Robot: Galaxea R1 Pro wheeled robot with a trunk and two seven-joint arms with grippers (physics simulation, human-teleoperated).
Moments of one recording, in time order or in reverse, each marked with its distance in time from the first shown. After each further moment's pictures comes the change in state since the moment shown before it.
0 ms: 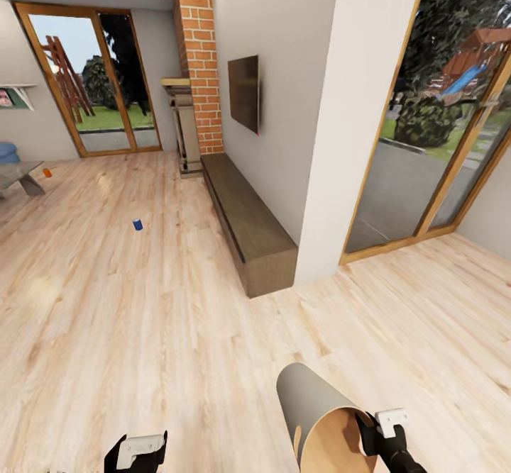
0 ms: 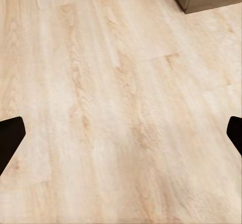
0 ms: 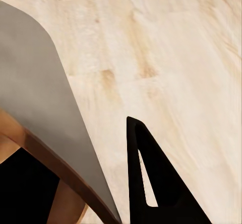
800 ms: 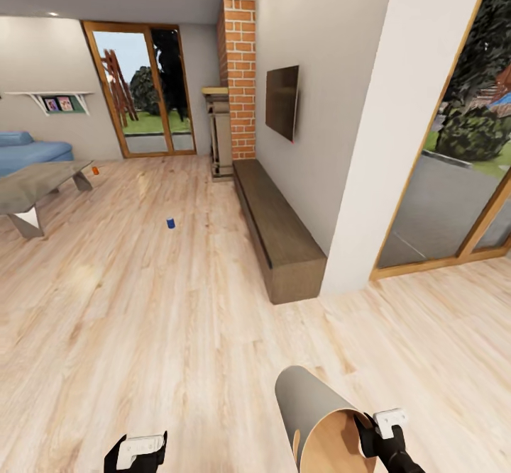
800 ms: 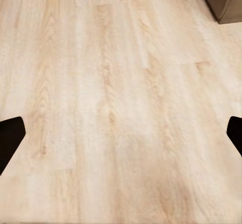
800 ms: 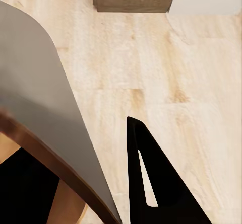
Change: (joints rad) left arm 0.000 0.000 0.000 0.001 0.000 0.000 0.000; right arm 0.001 0.003 0.000 0.000 0.032 0.000 -0.002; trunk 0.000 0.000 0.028
